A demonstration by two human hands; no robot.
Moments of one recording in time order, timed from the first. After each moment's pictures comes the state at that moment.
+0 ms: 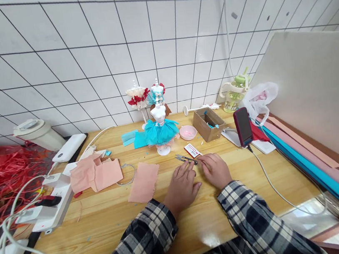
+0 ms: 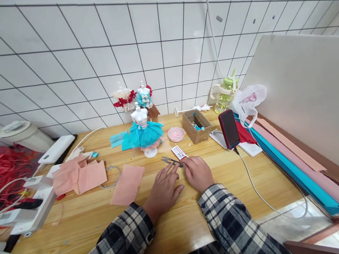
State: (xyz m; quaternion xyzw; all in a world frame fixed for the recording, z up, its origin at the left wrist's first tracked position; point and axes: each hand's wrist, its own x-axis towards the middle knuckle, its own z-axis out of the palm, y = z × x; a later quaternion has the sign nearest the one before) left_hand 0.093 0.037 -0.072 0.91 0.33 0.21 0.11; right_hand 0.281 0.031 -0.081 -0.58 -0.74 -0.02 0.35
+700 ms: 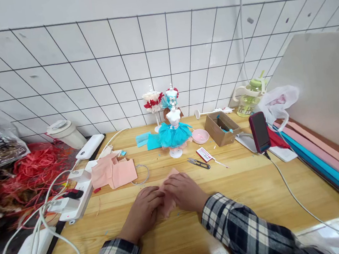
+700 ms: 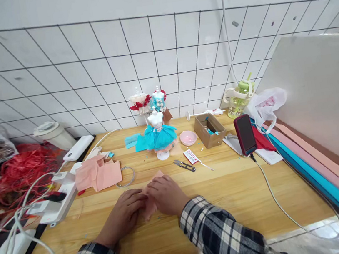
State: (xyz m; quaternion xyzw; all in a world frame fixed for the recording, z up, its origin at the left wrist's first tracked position) left_hand -0.080 0.033 -0.070 0.91 0.35 0.20 0.08; right_hand 0.143 0.034 -0.066 -0.37 -0.89 0.09 0.23
